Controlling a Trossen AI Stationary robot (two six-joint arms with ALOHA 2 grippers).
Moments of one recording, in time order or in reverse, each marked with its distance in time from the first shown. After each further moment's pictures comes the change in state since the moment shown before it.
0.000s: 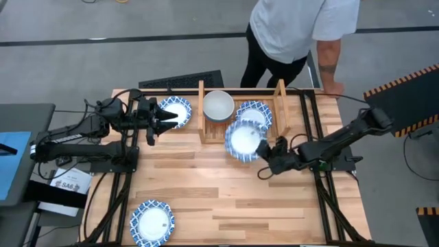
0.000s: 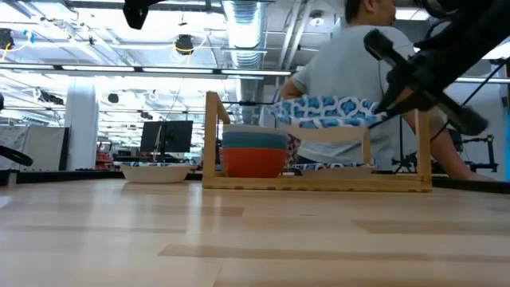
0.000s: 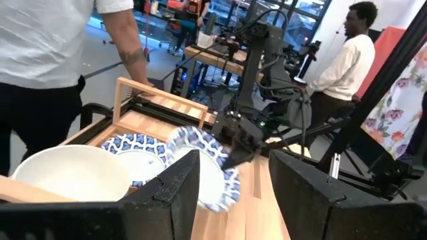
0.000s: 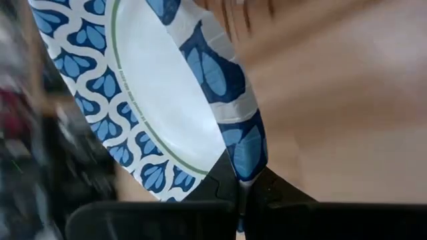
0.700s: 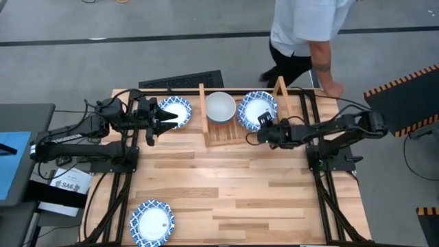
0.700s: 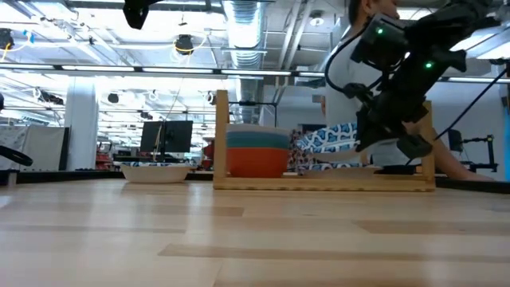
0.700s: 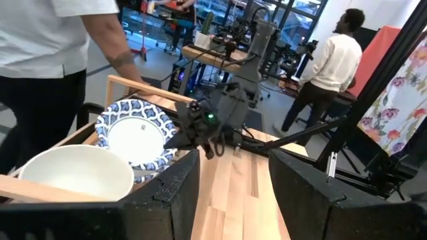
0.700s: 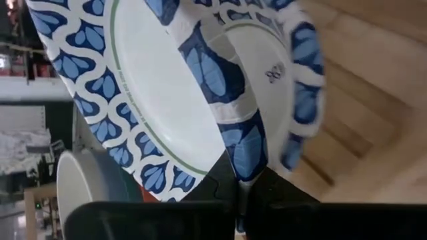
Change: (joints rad) left arm 0.000 0.000 0.000 0.000 0.013 0.000; right arm -0.444 0.123 0.003 0.027 0.085 0.135
